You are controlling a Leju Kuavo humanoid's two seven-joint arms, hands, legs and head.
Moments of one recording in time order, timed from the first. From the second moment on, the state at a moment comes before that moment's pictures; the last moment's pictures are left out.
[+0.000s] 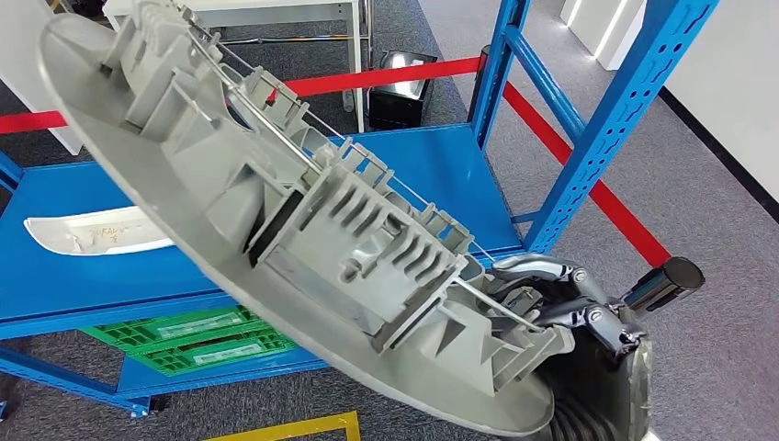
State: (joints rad) left arm -0.10 0.00 -1.09 -0.24 0.73 0.51 -0.14; right arm -0.09 -0.34 0.80 -2.33 0.35 -0.55 -0.15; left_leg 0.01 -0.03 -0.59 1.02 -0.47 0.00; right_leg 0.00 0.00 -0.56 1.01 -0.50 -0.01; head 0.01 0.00
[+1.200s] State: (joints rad) left arm -0.10 -0.01 -1.09 -0.24 0.72 0.48 -0.12; right arm -0.08 -0.34 0.79 -2.31 0.38 -0.56 -0.07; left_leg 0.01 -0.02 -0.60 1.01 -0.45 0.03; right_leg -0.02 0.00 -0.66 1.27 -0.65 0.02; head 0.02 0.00
